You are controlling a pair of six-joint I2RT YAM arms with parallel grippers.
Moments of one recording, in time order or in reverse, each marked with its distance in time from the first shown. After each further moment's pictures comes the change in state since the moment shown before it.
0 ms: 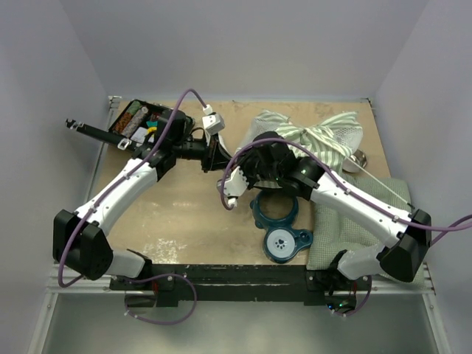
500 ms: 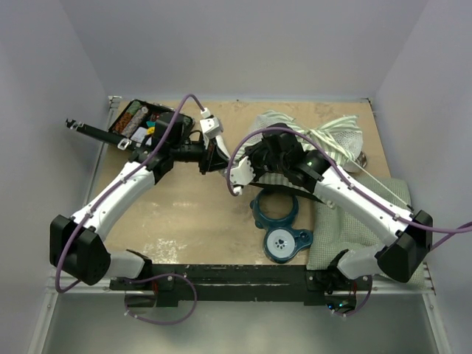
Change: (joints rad) left arm 0.002 -0.027 -0.019 -0.041 -0.075 0.066; right arm -0.113 0.003 0.008 -0.015 -0.057 0.070
